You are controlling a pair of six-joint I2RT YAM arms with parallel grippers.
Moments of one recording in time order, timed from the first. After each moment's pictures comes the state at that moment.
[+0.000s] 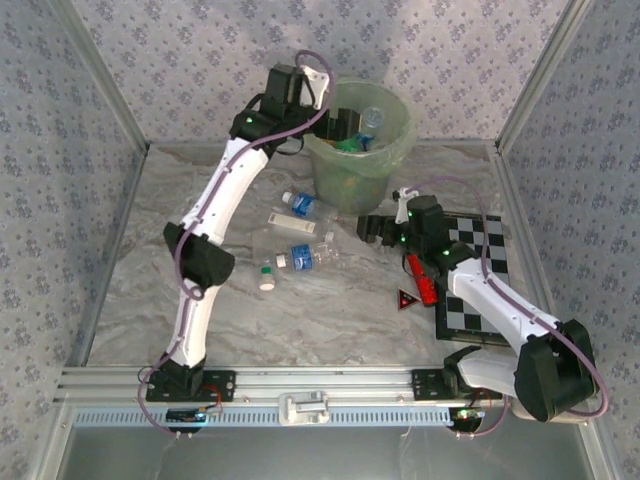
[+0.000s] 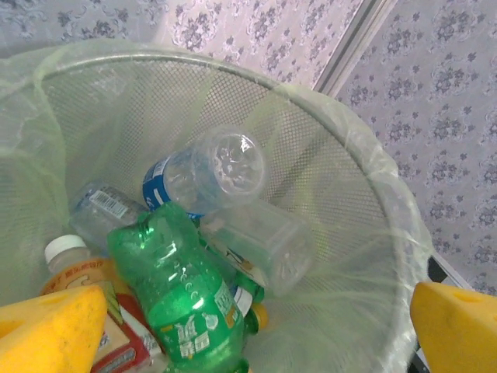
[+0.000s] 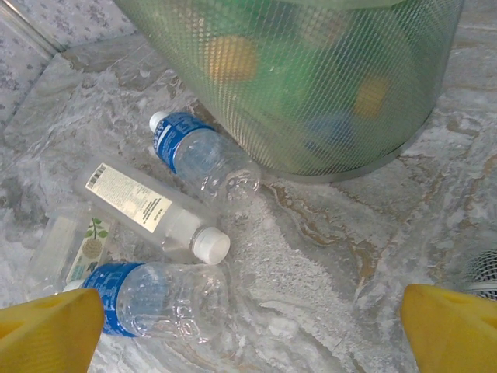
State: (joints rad) left arm -0.54 2.16 2.49 -0.77 0.30 -0.22; right arm 0.43 1.20 0.78 -0.13 -0.11 0.38
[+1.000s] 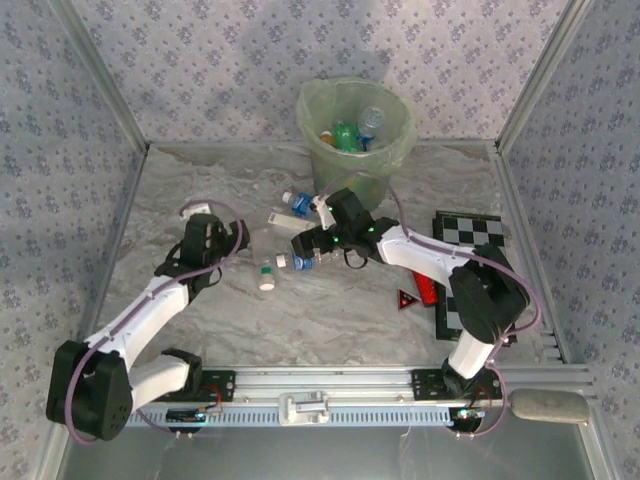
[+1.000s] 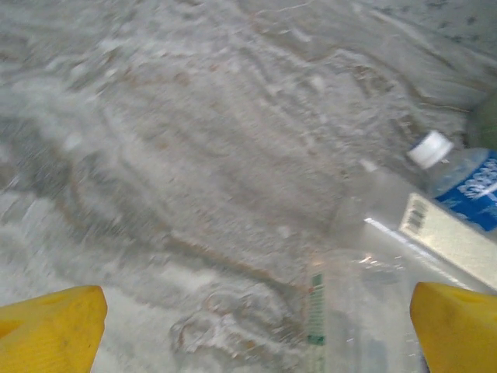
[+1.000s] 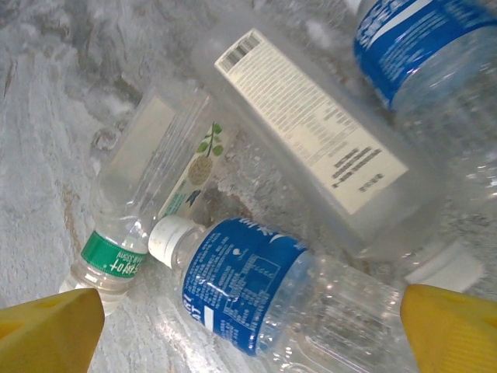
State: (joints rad) left arm -0.32 1.08 0.61 -0.17 -0.28 -0.57; right arm 0.72 1.71 1.15 -0.20 -0.20 0.25
